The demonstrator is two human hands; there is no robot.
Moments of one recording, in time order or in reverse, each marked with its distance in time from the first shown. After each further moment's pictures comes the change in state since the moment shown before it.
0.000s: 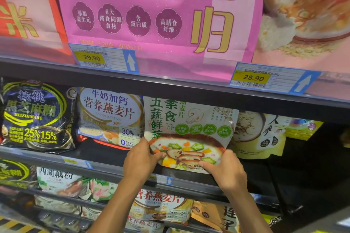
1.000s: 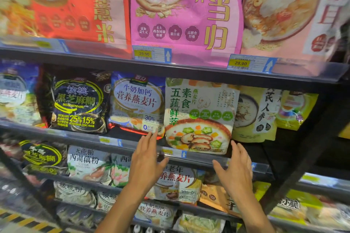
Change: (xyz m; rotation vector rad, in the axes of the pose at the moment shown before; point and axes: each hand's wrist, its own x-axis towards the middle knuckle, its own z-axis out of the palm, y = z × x) left_hand -0.107 -0.059 -0.036 0.118 0.101 0.316; right_hand -0.109 0.038 0.018 0.016 0.251 -0.209
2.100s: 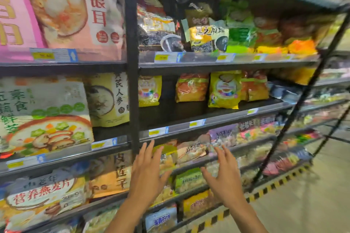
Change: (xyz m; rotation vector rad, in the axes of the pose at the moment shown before) left_hand -0.191 0.329 0.133 -0.100 -0.240 0.602; right_hand -0.186 0.289 -0.251 -0.101 0.284 0.254
